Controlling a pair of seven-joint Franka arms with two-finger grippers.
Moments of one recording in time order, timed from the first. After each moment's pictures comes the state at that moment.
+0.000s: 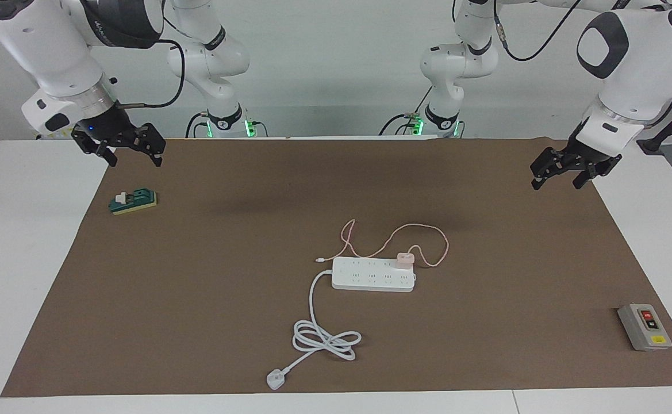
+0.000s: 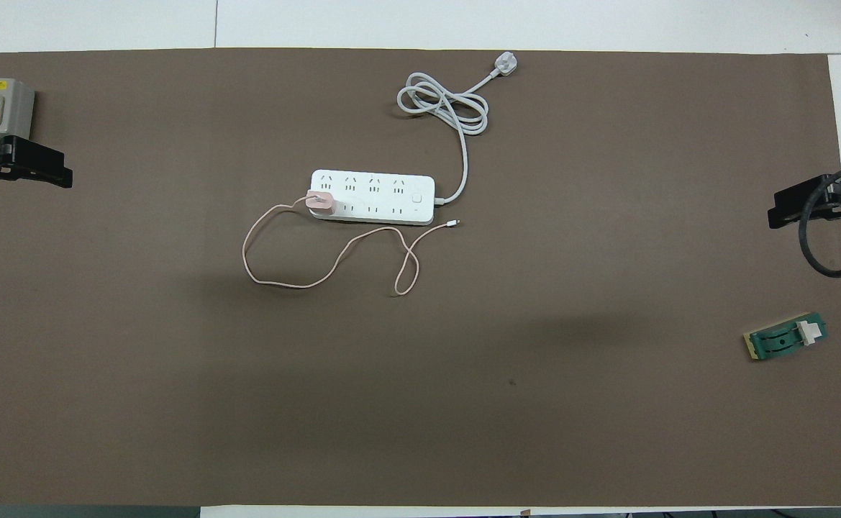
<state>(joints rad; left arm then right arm) -0.01 0.12 -0.01 -1.49 -0.03 1.64 0.04 0.11 0.03 -0.17 -1.55 0.01 1.51 -0.02</state>
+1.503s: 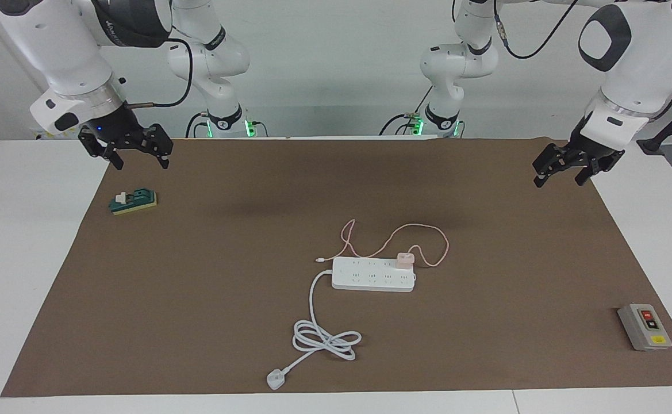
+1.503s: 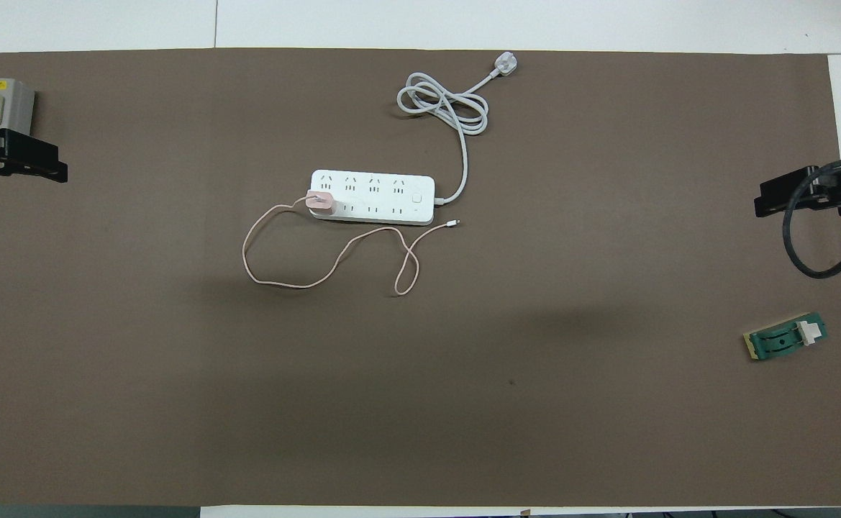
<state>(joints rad) -0.01 0.12 -0.01 -1.47 -0.03 1.63 -0.02 0.09 0.03 -0.13 -1.55 0.02 1.58 -0.02</state>
